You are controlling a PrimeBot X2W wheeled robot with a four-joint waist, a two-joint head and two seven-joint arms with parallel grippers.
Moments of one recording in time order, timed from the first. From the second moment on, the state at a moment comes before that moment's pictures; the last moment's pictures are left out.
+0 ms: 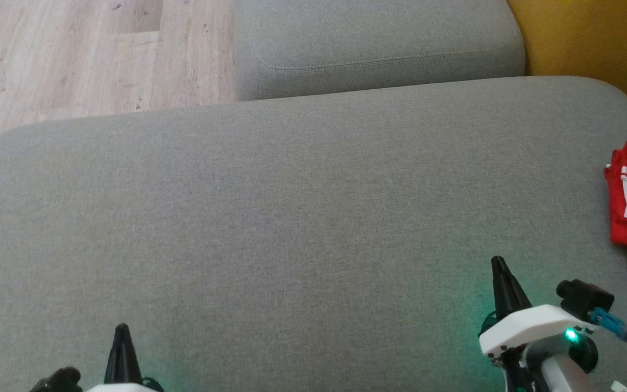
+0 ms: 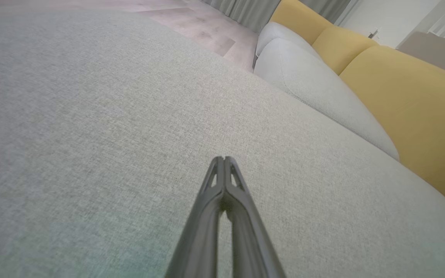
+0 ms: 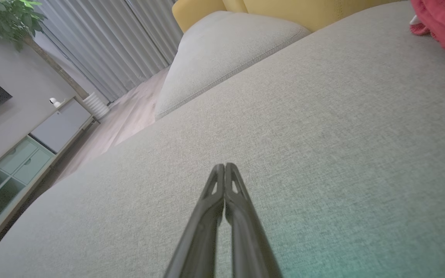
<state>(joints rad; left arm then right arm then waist) 0.05 0.04 0.01 0.46 -0.58 -0.09 -0.17 -0.13 -0.05 0.11 0.61 0.53 0.13 -0.17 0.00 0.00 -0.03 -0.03</state>
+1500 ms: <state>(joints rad) 0.00 0.04 0.04 0.38 -1.07 -0.10 -0.03 -0.11 -0.05 -0.01 0.46 1.04 0.13 -0.04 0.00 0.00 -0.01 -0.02</state>
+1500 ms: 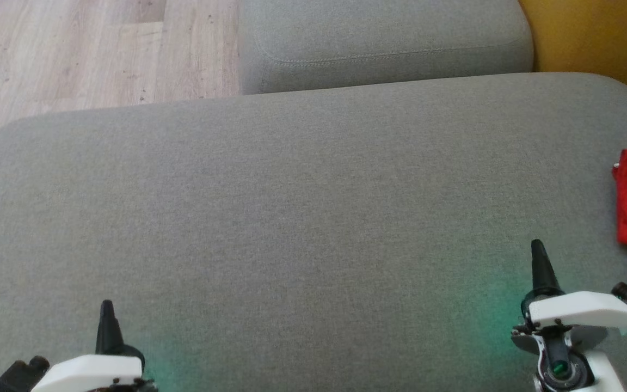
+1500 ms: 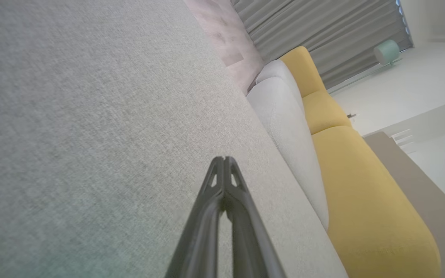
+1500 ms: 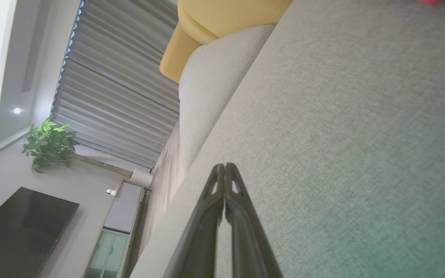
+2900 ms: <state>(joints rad) -0.04 0.04 0.07 0.30 -1.50 -0.12 0.08 -0.10 -0.05 -0.11 0.32 1.50 0.13 0.08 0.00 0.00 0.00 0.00</state>
